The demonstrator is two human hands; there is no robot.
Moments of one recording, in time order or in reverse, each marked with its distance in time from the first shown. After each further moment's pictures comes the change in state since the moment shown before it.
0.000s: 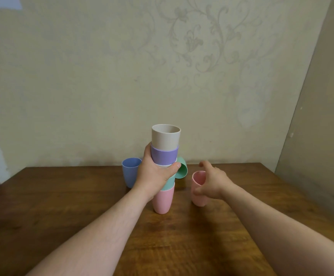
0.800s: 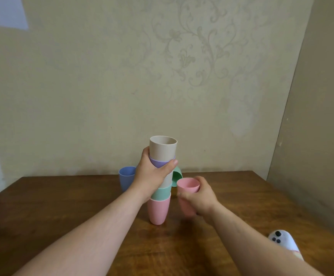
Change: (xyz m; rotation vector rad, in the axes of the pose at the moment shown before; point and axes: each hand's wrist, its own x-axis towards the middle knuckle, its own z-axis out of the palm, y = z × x) left_hand 0.000 0.029 0.001 -0.088 -0.012 0.000; right_hand -0.037 -0.016 0.034 0.765 0.104 0.117
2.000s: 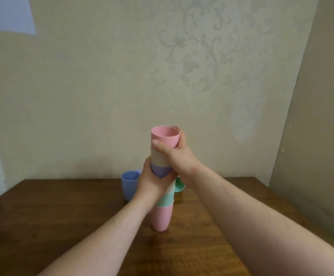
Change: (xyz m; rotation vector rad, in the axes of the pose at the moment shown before) left_hand -0.005 -0.012 -0.004 0.166 0.013 0.015; right_hand -0.010 -0.145 0.034 0.351 -0.236 -0.425
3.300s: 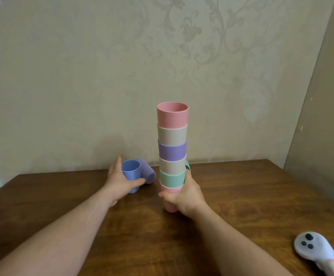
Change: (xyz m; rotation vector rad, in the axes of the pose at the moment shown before) left_hand 0.069 -0.115 -0.071 0.369 -0.026 -0.280; right_hand -0.026 0.170 -0.033 -0.500 0.073 0.253
